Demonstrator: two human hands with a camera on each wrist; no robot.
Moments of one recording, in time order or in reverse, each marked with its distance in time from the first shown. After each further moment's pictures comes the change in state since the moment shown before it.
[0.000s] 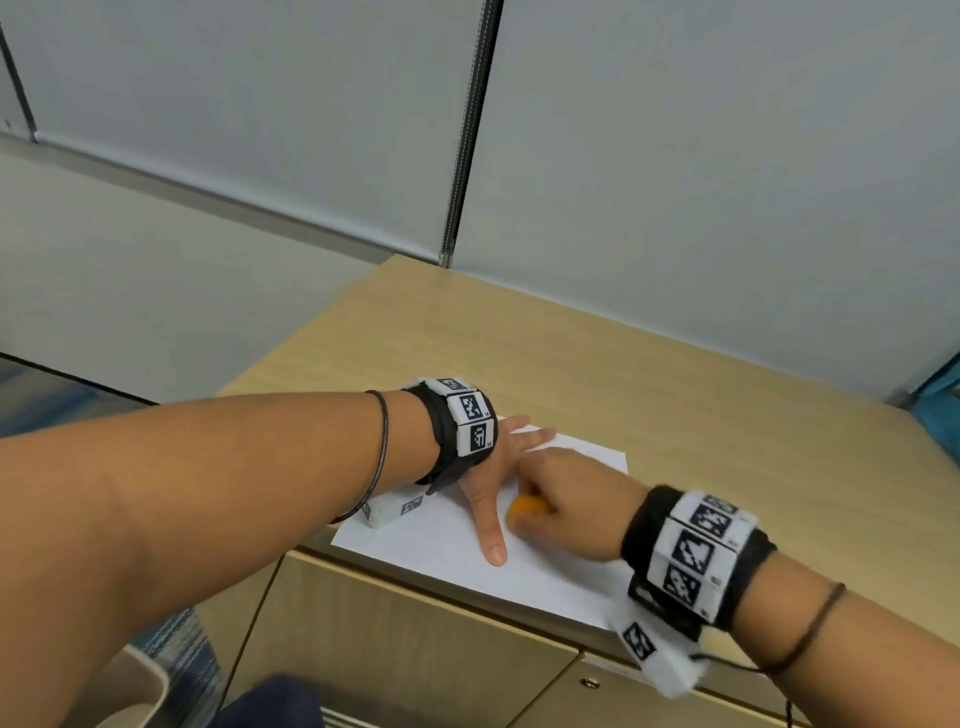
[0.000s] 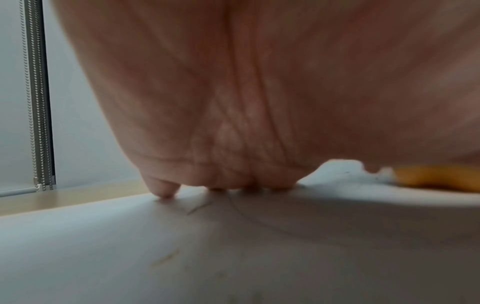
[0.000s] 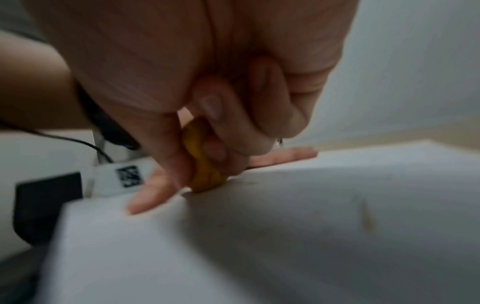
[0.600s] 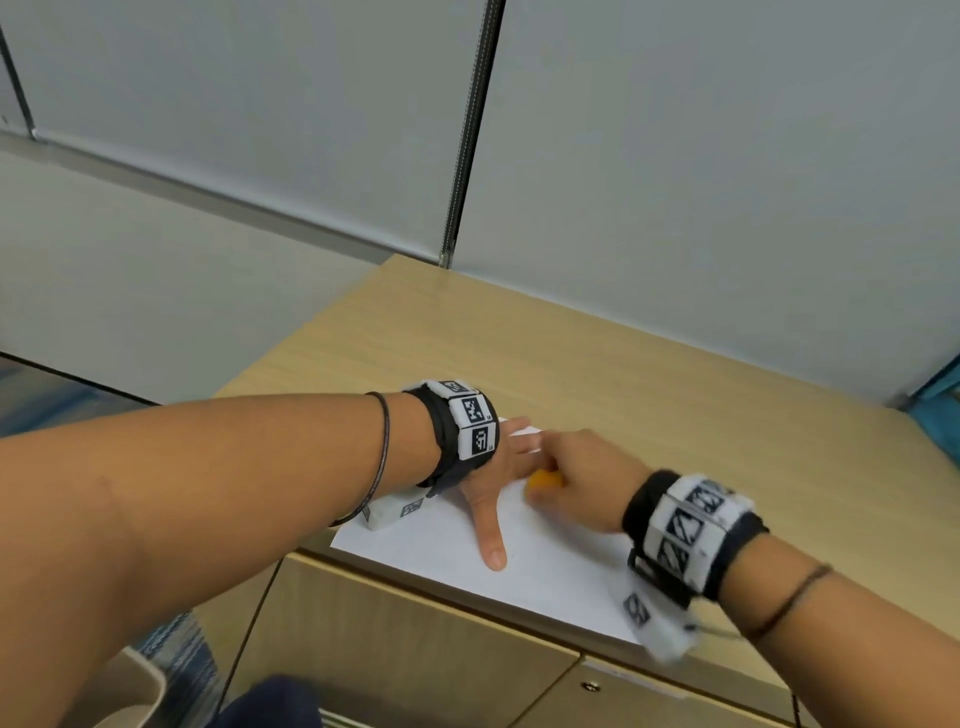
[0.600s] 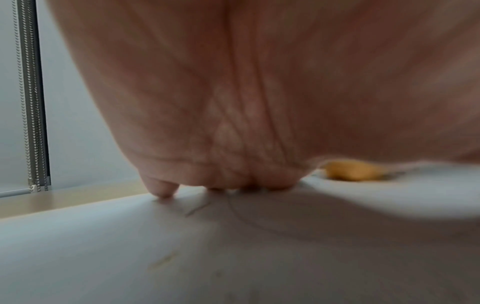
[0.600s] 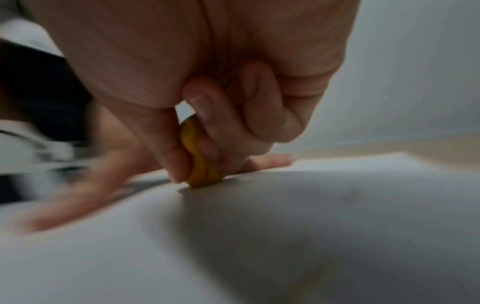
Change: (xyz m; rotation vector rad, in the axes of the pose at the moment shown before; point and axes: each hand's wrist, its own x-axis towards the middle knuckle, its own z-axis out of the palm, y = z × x) left_hand 0.002 -0.002 0.004 -0.020 0.022 -0.007; right_hand 0.008 0.011 -0.012 -0.021 0.056 0.138
